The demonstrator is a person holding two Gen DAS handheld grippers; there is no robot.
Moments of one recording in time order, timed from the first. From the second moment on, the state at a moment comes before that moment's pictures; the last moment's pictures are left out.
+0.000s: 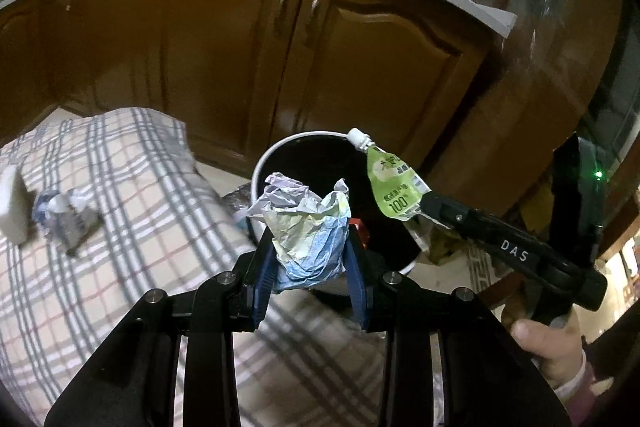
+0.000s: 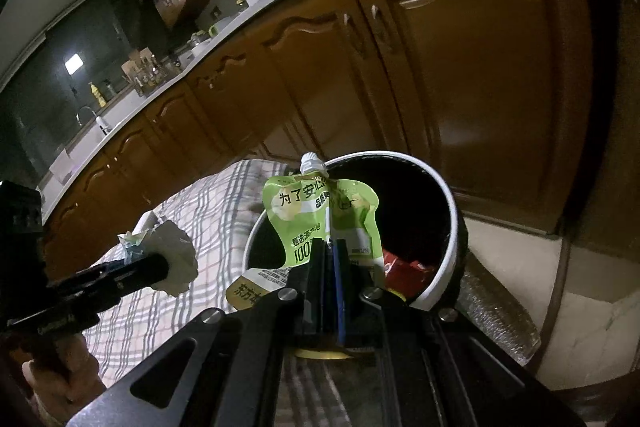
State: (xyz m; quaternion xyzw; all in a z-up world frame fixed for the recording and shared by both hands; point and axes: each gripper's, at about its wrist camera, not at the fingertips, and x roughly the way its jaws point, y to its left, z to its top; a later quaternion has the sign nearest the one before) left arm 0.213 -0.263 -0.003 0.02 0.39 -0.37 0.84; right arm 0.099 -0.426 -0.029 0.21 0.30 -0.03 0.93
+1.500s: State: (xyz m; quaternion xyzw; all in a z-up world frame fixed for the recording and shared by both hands) left arm 0.225 -0.243 -0.034 -0.01 0.43 -0.32 0.84; right arm 0.107 -0.432 -0.031 0.25 0.29 -0.02 0.92
